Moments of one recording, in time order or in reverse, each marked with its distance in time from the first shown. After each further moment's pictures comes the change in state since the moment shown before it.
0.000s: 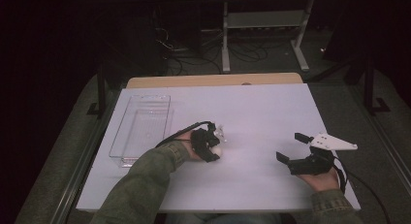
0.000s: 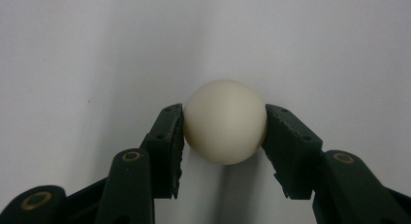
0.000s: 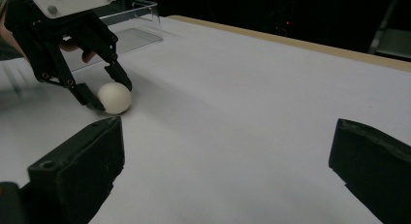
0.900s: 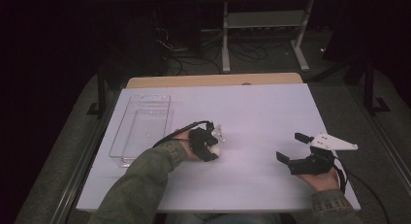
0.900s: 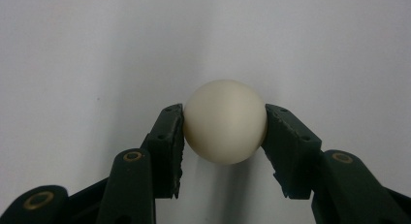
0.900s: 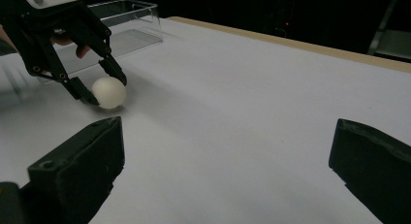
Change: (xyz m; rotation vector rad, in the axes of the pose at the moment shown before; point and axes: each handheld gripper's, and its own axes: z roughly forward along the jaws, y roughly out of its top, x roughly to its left) left arm -0.002 -0.002 -0.012 -0.011 0.014 0.016; right arm 0.000 0.000 0.000 -0.006 -0.001 0.000
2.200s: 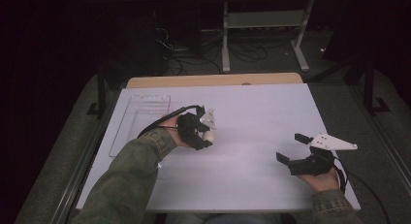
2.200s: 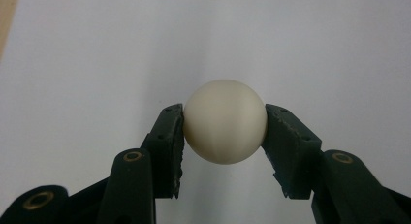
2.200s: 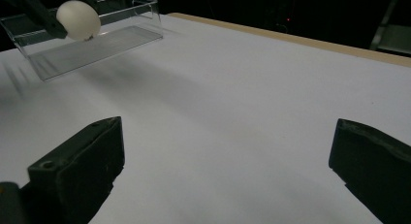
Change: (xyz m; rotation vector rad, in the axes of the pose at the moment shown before) left arm 0.006 0.010 -0.079 -0.059 0.076 0.040; right arm 0.000 -0.001 0.000 0.016 0.002 0.008
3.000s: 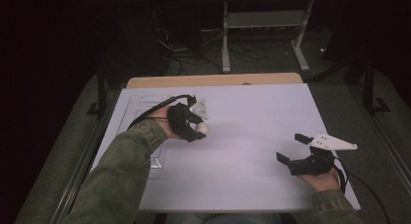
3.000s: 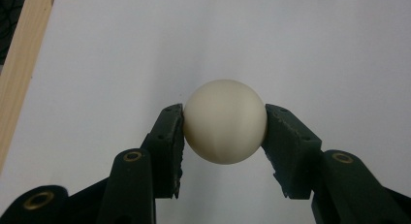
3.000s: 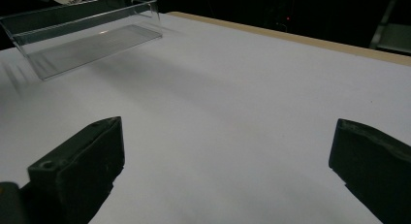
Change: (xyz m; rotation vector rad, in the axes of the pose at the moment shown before) left arm 0.012 -0.003 -0.031 -0.001 0.011 -0.008; right arm -0.001 0.000 0.000 0.004 -0.002 -0.004
